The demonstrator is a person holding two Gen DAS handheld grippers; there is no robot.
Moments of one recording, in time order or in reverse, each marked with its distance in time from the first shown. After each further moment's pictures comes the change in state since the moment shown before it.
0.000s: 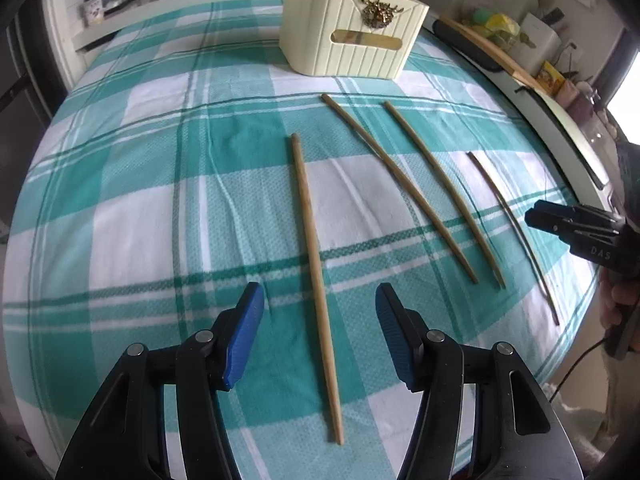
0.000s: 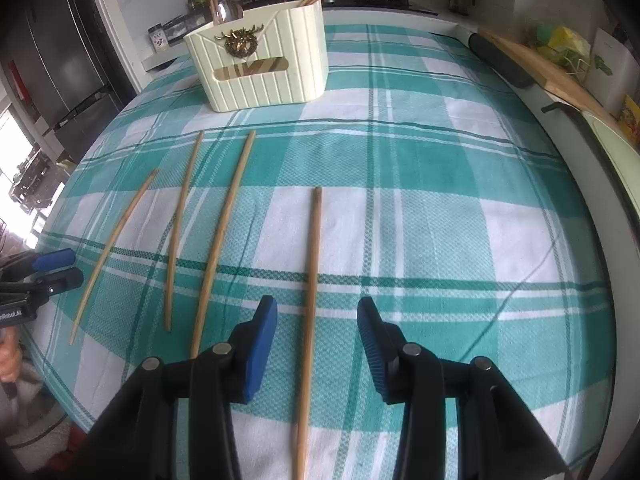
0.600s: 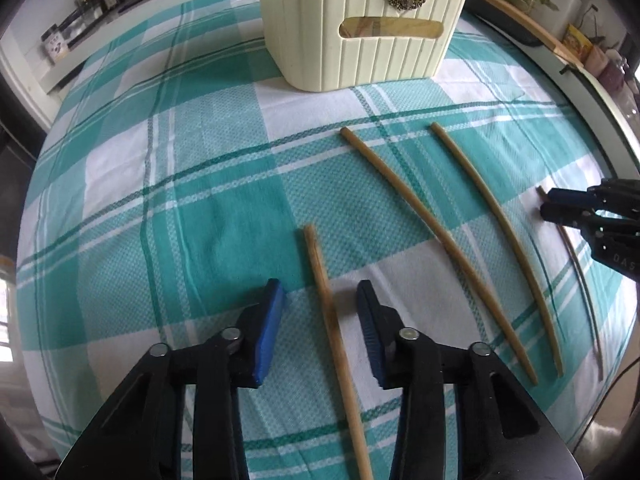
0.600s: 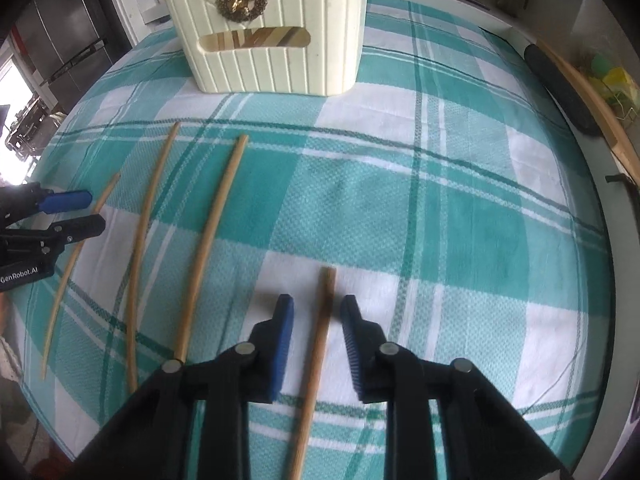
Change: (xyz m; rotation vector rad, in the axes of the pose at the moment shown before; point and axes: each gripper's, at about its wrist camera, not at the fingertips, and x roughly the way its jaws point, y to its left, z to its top) left arm 0.066 -0.004 0.085 0.100 0.086 0.109; right arm 0.064 0.013 0.077 -0.103 0.109 -0.054
